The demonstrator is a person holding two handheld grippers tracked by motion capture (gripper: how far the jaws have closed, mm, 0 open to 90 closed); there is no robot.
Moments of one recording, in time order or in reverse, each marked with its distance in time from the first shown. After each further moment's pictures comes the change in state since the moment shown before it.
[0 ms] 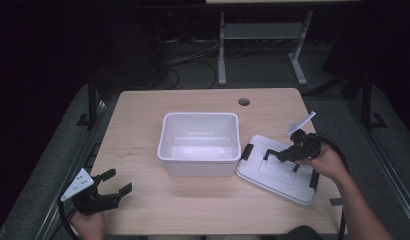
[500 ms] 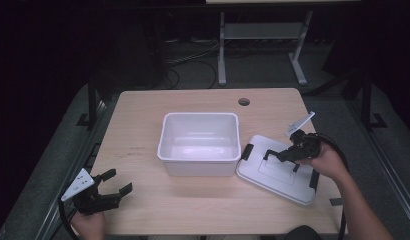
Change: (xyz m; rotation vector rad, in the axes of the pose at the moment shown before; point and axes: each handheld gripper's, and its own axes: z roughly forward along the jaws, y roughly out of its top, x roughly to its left) left arm -0.001 0.000 0.001 0.000 -0.002 0.000; right arm 0.002 0.001 -0.001 0.010 -0.003 -0.028
